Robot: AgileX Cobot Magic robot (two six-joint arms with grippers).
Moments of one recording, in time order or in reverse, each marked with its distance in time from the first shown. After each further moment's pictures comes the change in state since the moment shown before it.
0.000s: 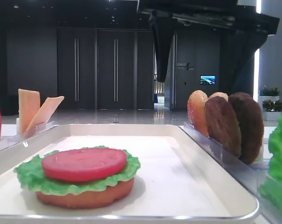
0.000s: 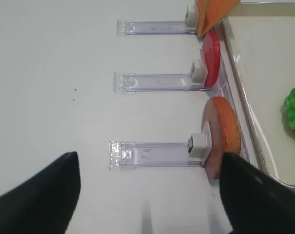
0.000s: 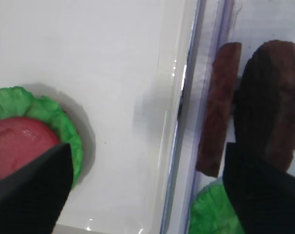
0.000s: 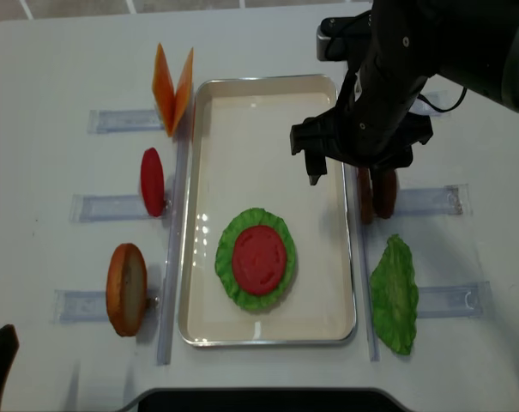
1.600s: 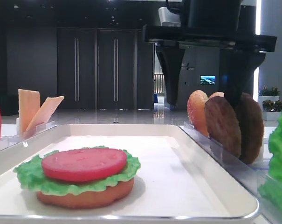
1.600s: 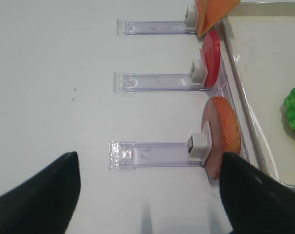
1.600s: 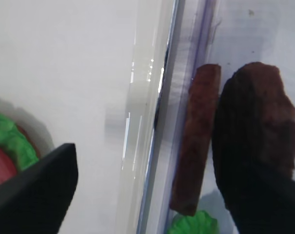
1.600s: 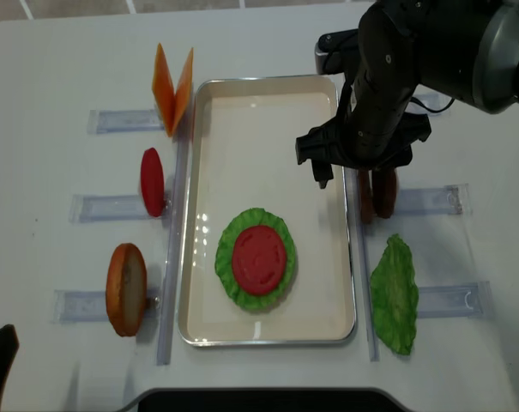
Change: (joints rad) left arm 0.000 0.000 0.000 0.000 0.000 0.000; right arm -0.010 0.066 0.000 -0.064 -0.026 -0.007
